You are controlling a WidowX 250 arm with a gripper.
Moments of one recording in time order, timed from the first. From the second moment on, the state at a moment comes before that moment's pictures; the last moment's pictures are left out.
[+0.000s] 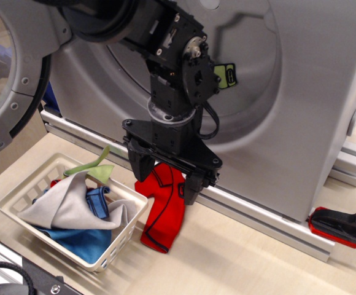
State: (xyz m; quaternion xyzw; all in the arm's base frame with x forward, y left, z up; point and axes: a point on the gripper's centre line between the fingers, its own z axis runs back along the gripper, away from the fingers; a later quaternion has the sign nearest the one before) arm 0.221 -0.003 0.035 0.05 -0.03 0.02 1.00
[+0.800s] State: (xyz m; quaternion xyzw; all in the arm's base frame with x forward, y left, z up) arm 0.199 0.056 0.039 0.01 -0.01 -0.04 1.00
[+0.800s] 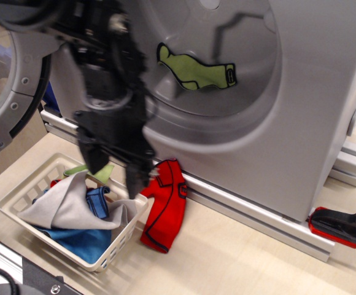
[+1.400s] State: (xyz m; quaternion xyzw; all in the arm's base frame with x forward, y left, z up) arm 0.191 0.124 0.030 -0.03 -0.01 -0.07 1.00
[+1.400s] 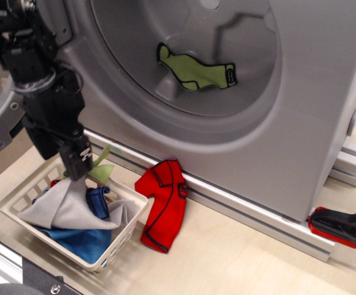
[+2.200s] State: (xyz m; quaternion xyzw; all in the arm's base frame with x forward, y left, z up) arm 0.177 0.110 -0.041 -0.09 0.02 -0.12 0.99
